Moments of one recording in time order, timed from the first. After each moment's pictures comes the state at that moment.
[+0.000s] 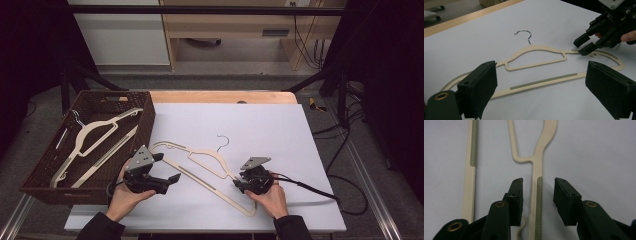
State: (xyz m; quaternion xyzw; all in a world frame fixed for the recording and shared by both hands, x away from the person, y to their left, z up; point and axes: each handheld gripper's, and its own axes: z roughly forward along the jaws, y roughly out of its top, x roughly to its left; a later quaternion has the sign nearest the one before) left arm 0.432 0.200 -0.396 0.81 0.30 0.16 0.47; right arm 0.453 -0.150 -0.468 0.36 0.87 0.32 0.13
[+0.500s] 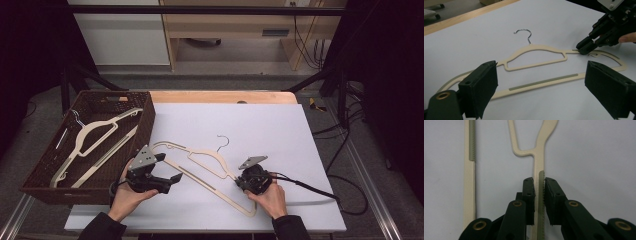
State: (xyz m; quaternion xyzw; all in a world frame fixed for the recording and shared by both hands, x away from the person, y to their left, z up) left arm 0.435 0.194 -0.396 0.82 0.30 0.16 0.47; right arm 0.454 -0.145 -0.466 0.38 0.87 0.29 0.11
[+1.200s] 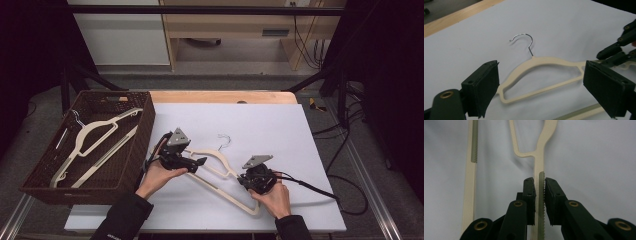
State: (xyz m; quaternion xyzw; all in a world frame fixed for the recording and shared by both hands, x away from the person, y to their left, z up) left arm 0.504 0.124 -0.404 0.84 0.29 0.14 0.43; right arm 0.449 -0.154 -0.451 0.36 0.87 0.30 0.13
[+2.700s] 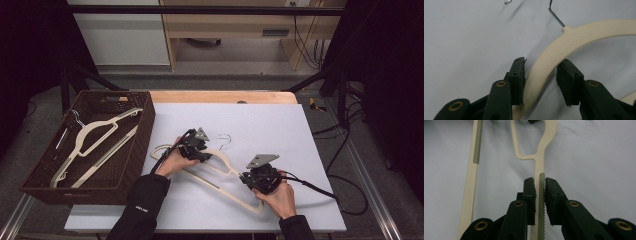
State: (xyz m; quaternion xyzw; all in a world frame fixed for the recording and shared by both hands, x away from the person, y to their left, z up) left arm 0.569 0.088 -0.465 0.92 0.23 0.11 0.31; right arm 0.442 -0.162 -0.435 0.34 0.87 0.32 0.14
